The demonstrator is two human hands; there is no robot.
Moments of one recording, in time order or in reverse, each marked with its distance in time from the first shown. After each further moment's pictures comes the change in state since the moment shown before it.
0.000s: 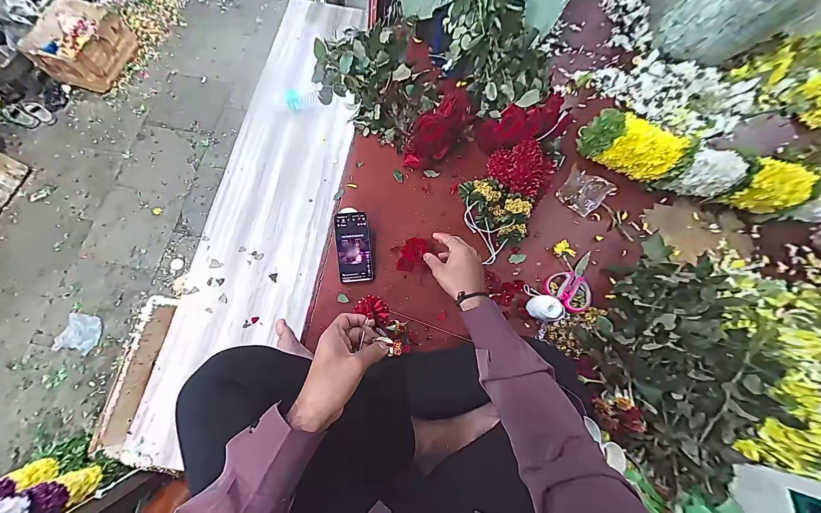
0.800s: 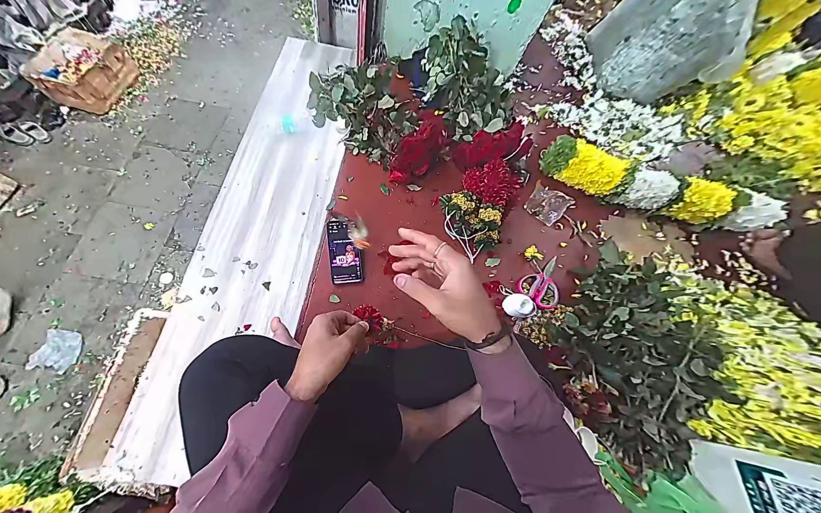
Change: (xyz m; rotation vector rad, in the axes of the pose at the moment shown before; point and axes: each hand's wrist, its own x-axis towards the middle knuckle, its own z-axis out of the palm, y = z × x) left_hand 0.003 0.002 -0.008 0.295 -0.039 0.013; right_hand -0.096 -0.106 -0.096 0.558 -0.144 -0.439
